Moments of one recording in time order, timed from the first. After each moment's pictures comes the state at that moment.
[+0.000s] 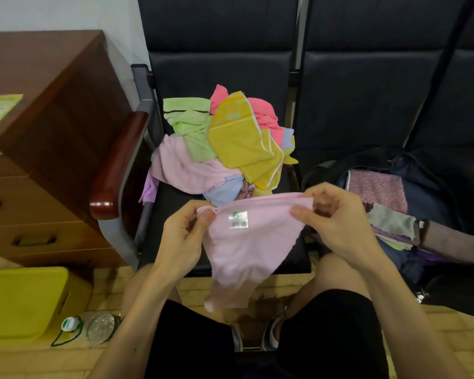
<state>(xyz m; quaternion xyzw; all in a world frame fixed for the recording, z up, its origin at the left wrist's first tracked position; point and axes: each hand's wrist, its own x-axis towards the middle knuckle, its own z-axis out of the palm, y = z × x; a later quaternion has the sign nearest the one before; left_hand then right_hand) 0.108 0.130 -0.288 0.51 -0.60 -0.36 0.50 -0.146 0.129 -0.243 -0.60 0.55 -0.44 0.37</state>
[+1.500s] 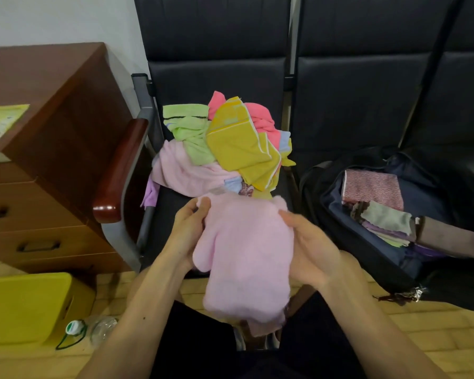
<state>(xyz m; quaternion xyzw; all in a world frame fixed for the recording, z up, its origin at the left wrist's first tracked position) 0.092 0.114 -0.285 0.56 -0.30 -0.59 0.50 -0.107 0.150 -0.263 -0.28 0.24 -0.42 0.83</state>
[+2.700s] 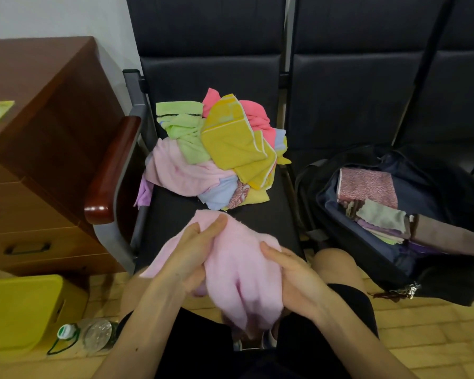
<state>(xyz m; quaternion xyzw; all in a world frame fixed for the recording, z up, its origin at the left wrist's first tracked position) 0.087 0.134 -0.299 0.55 -0.23 -0.68 0.42 -0.092 0.167 -0.320 -0.14 0.37 -0.41 0.83</state>
